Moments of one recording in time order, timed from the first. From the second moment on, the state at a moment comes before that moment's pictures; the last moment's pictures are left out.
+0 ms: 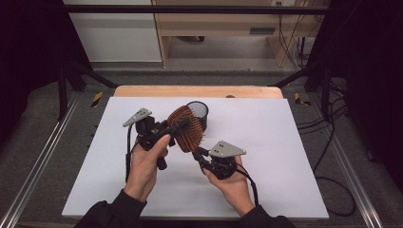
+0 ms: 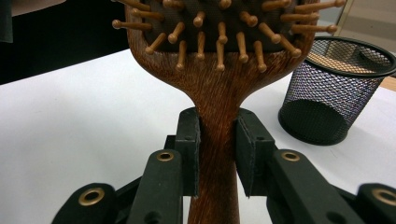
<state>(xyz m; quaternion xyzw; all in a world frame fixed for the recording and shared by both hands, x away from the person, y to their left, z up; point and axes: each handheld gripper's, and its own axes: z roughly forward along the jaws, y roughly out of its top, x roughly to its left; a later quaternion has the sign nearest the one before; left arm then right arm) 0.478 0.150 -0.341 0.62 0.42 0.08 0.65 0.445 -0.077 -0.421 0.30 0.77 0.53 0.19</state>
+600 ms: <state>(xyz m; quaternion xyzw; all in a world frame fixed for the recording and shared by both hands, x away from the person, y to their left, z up) 0.476 0.146 -0.338 0.62 0.42 0.08 0.65 0.445 -0.078 -0.421 0.30 0.77 0.54 0.19</state>
